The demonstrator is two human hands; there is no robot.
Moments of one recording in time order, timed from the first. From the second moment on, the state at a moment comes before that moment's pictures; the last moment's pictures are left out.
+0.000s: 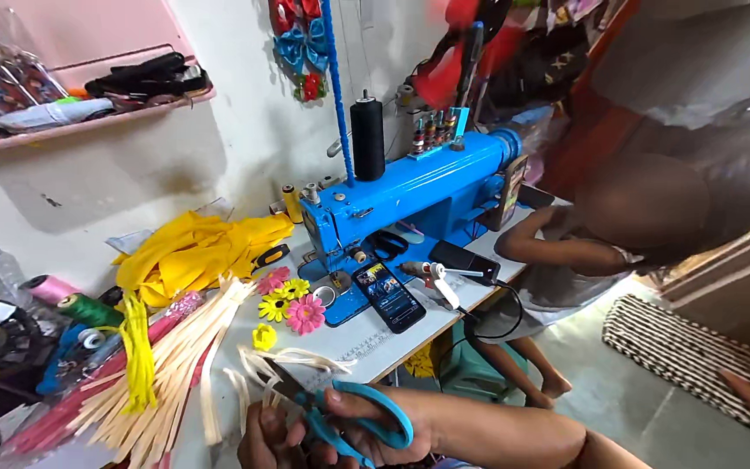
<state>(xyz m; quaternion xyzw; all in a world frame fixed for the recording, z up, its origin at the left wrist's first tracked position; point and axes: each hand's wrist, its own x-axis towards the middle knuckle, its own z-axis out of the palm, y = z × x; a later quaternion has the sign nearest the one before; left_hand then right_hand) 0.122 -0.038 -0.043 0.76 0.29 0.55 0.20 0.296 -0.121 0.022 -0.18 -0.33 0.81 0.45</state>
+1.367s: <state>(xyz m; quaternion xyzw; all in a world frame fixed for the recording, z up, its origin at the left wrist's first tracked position) 0.107 -0.066 -0.061 0.84 0.35 0.42 0.02 0.294 -0.157 -0.023 -0.17 -0.23 0.84 0.46</state>
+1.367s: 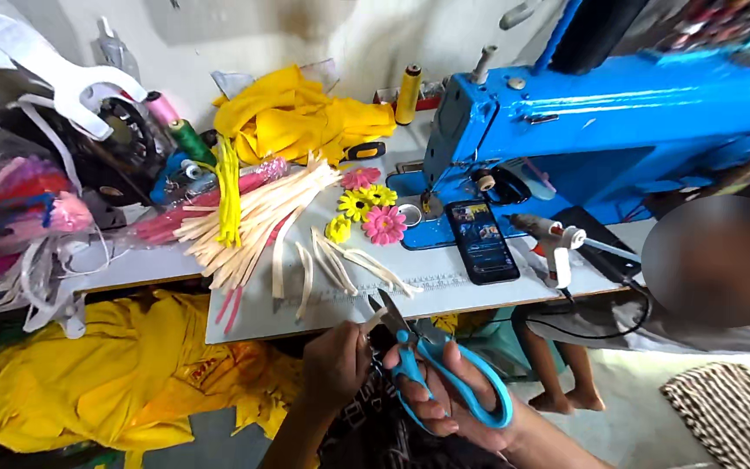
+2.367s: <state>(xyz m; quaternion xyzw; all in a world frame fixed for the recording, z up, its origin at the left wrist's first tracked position) 0.081 -0.071 -0.060 0.75 0.46 0.45 0.16 0.367 -0.115 0.000 -0.77 -0.52 0.24 0.28</state>
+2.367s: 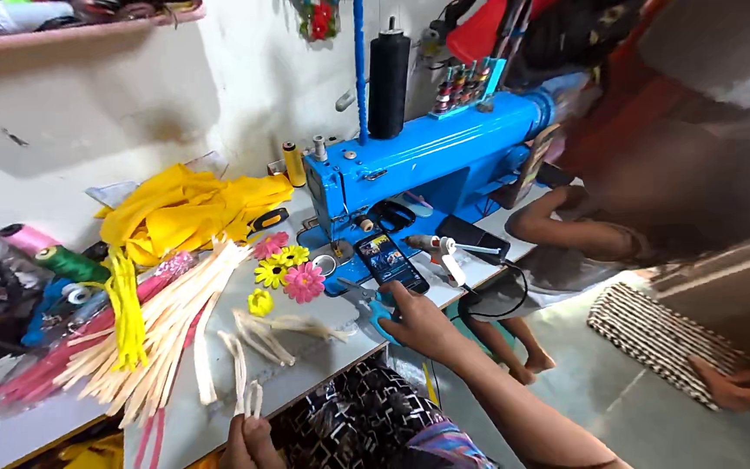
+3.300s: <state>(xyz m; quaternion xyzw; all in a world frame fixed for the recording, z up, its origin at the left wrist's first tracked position) 0.085 -0.064 -0.024 0.37 0.45 0.47 0.66 0.339 -0.087 -0.038 -0.78 -0.56 0.11 0.26</state>
